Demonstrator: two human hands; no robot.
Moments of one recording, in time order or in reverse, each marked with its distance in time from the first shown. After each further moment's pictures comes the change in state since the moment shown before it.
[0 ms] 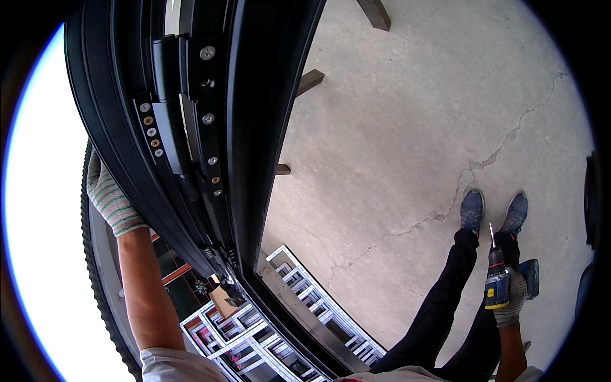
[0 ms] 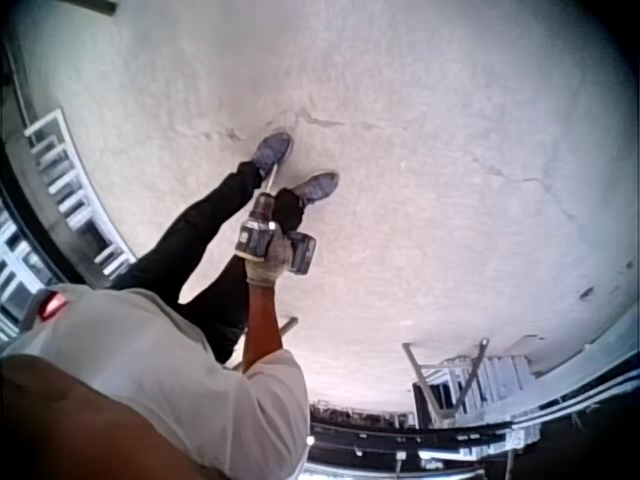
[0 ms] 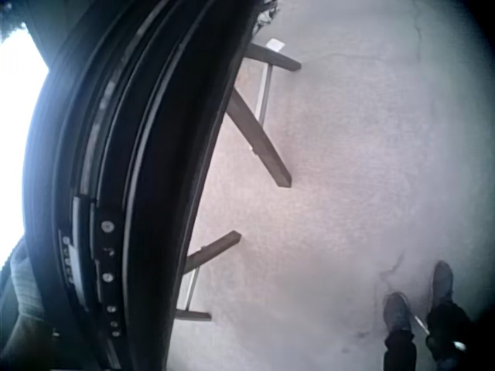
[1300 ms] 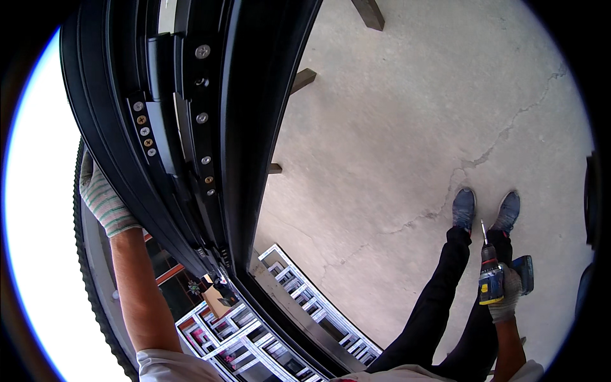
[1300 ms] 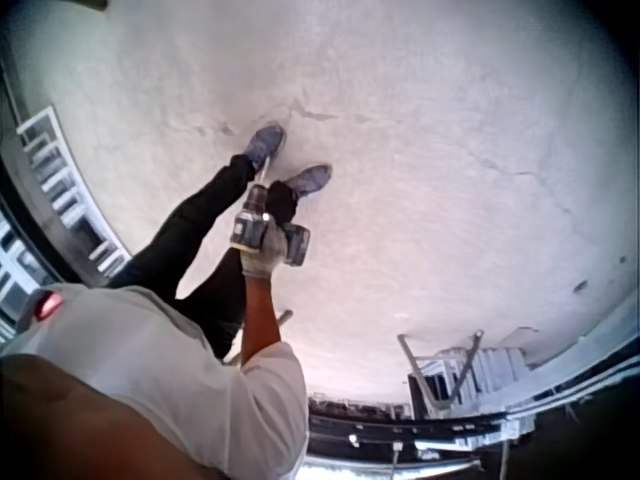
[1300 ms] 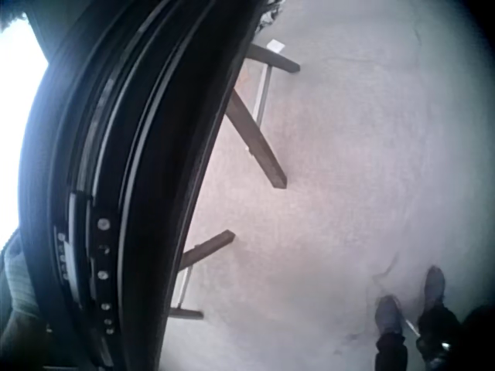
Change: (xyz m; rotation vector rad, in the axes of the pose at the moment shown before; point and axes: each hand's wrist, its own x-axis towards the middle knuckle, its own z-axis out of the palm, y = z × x) left_hand 0.002 -0.003 -0.004 0.029 0.019 -0.020; right_hand 0.012 -0.010 -0.009 0.028 0.004 -0.003
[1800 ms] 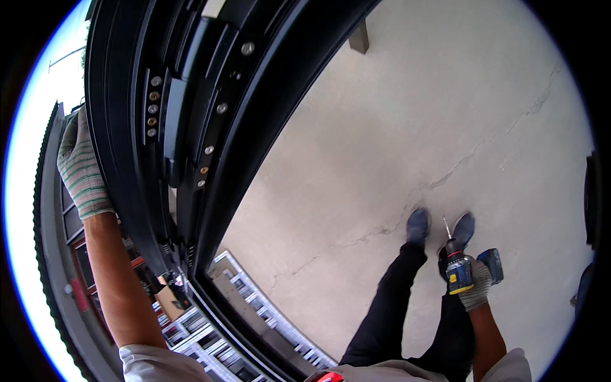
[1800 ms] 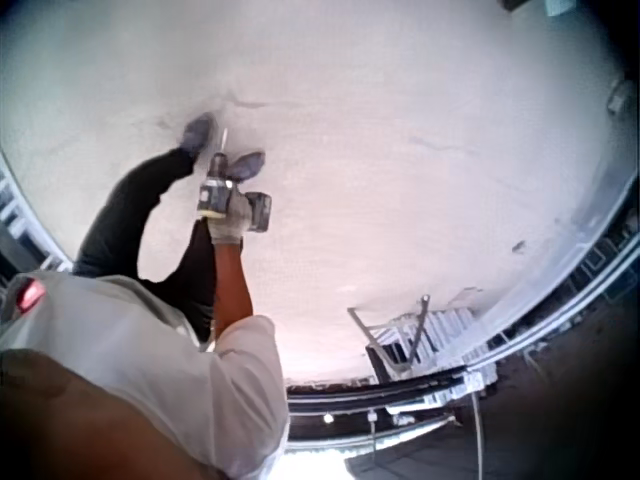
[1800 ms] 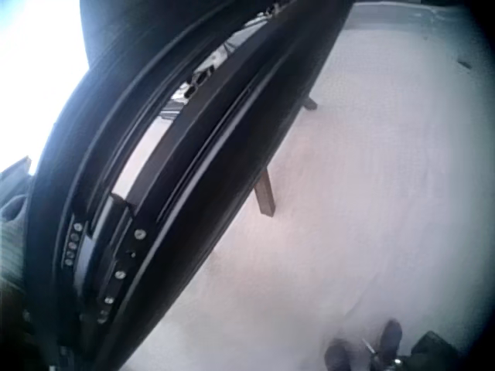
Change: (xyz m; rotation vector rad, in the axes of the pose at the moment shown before) left_hand 0.007 -0.023 -0.021 0.109 0.058 0.113; right_hand 0.027 0.000 -0.018 0.026 -0.262 0.170
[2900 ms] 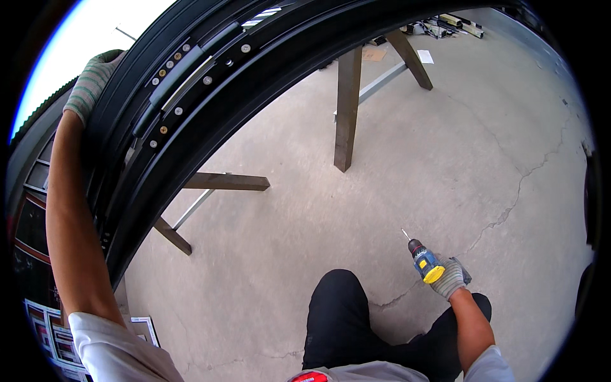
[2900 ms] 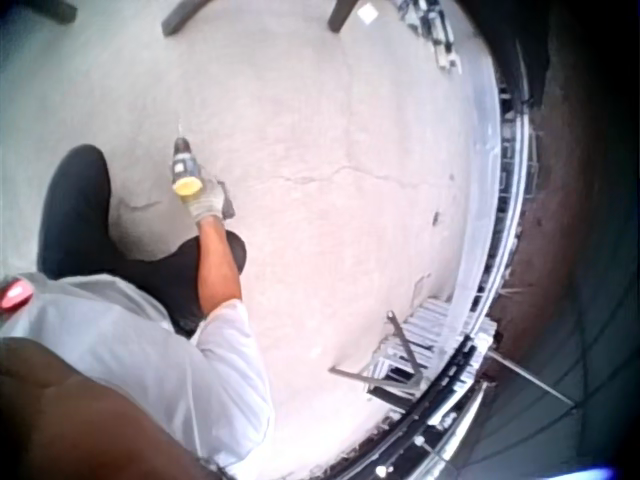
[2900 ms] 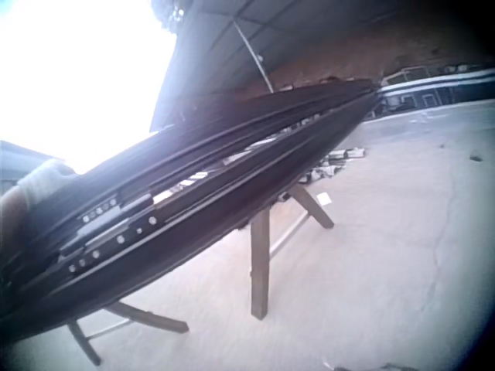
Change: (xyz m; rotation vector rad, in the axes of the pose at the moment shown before) left_hand 0.007 -0.047 -0.011 0.180 -0.089 0.207; right_hand 0.260 0.099 0.042 1.741 -0.285 0.112
